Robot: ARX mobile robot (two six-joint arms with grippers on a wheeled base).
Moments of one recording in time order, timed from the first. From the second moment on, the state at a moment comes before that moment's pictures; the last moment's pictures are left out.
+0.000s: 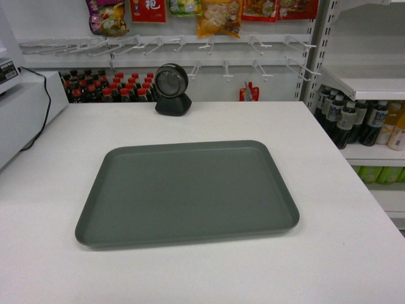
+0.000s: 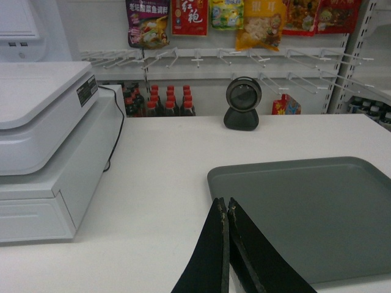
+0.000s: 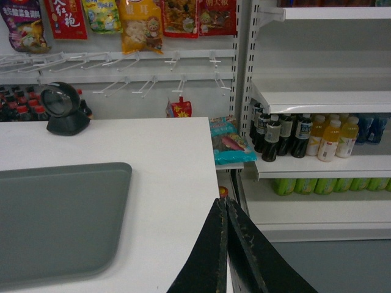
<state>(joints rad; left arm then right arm) 0.00 0.80 0.03 0.76 0.00 -0.02 0.00 0.93 0.04 0.86 0.00 0.01</state>
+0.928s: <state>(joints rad) 0.00 0.23 0.01 0.23 0.00 -0.02 0.00 0.28 0.01 0.28 0.00 0.01</state>
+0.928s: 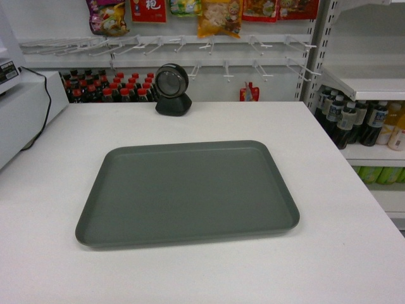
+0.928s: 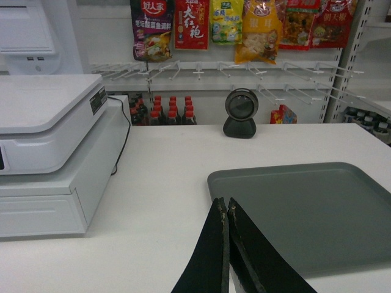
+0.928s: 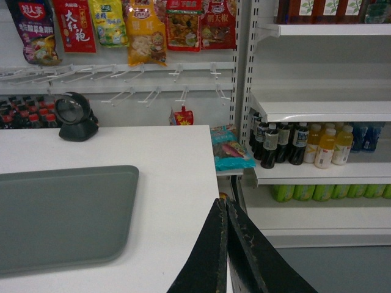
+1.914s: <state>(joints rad) 0.00 0.01 0.01 0.00 0.00 -0.02 0.00 0.00 0.01 0.00 0.00 0.01</state>
